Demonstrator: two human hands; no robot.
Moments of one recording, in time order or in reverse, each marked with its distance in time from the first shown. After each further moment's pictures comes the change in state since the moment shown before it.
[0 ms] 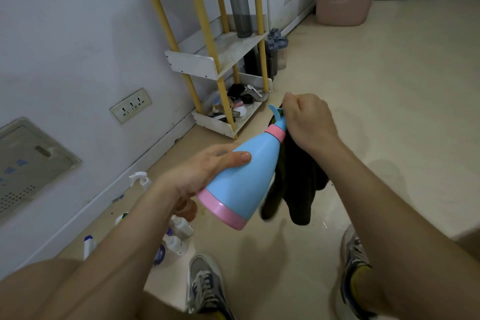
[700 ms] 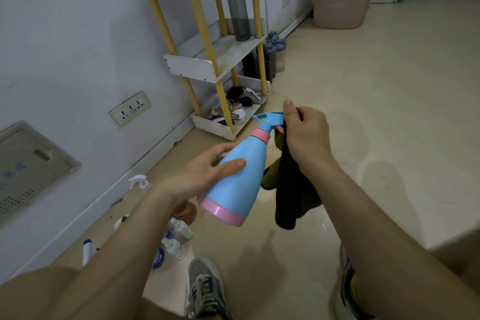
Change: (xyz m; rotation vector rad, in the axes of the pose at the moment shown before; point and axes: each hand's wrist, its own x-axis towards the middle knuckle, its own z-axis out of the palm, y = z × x) left_hand 0.003 -0.013 -0.007 0.165 0.104 -0.038; right_hand -0.017 0.006 0.016 0.366 0.093 0.170
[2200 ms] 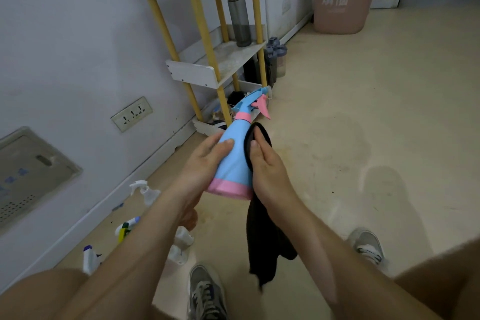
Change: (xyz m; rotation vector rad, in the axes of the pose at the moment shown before) left_hand 0.017 0.003 0.010 -0.382 0.313 0.057; right_hand -0.059 0.004 0.046 0.367 -0.345 0.125
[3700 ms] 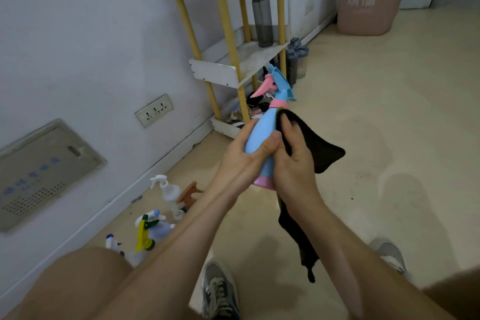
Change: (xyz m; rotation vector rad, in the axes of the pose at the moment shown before) left_hand -0.016 0.019 0.028 0.025 0.070 0.199; right_hand 0.009 -0.004 0.005 0.053 0.137 -0.204
